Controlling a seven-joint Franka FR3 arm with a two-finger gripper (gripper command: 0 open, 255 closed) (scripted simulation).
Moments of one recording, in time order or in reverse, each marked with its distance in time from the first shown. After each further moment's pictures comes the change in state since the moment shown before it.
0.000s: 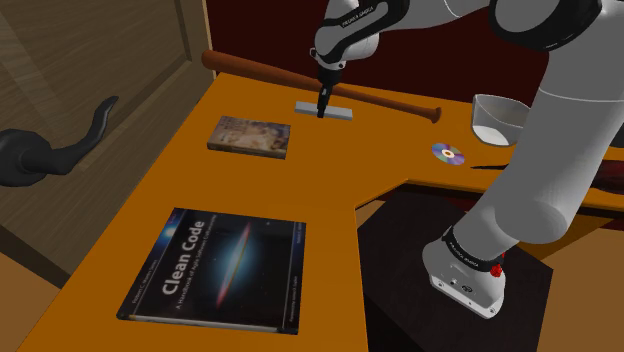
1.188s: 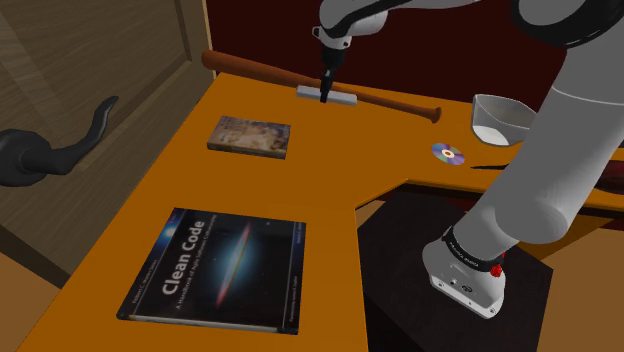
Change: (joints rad) arm 0.007 -0.077 -0.007 0.059 -0.024 -0.135 0.019
